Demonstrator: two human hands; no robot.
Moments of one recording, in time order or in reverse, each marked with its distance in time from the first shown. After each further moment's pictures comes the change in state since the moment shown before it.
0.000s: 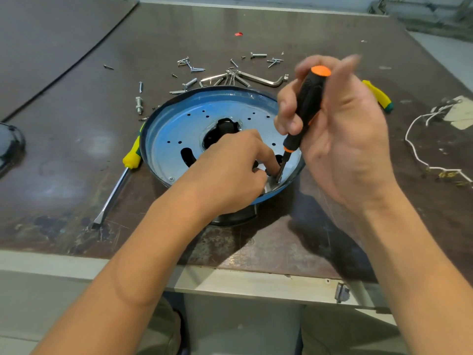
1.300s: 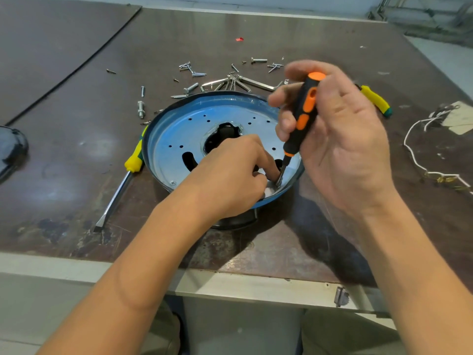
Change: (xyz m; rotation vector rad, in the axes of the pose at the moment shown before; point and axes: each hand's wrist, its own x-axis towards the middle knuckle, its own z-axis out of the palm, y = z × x) left_hand 0.000 -0.001 0.000 -0.018 0.008 -0.002; right_hand -0.003 -0.004 0.001 0.022 0.019 0.017
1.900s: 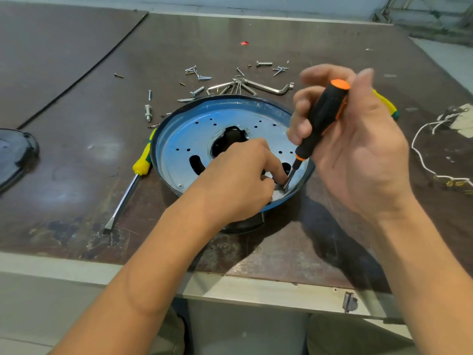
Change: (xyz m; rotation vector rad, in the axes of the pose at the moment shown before) left_hand -0.001 0.001 0.000 0.004 -0.002 -0.005; right_hand 0.000 -0.001 -0.003 0.039 0.013 0.027
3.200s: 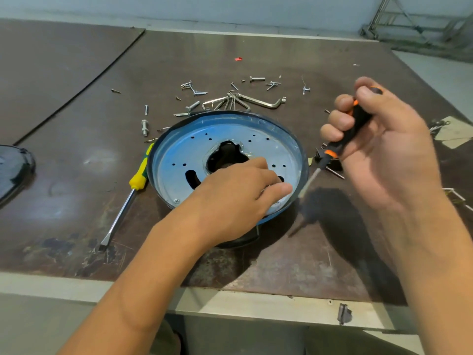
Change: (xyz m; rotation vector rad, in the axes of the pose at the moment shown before) left_hand 0.000 -0.006 -0.001 0.144 -0.097 0.127; right_hand 0.014 -0.025 -0.031 0.175 0.264 0.074
